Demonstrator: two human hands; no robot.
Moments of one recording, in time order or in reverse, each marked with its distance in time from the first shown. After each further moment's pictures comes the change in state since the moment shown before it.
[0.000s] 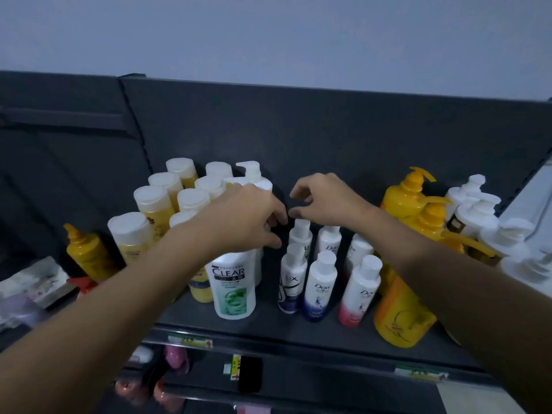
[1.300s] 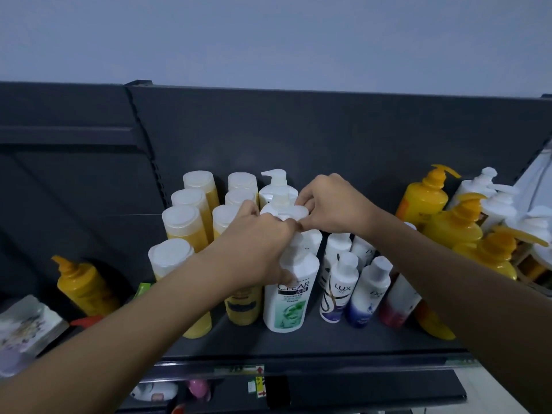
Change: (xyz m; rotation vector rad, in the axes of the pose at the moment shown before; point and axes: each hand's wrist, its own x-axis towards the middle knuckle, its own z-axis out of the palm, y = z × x) left_hand -0.033 -0.071 0.015 0.162 -0.007 0.134; right_hand 0.029 -0.083 0.026 -0.007 0.007 0.164
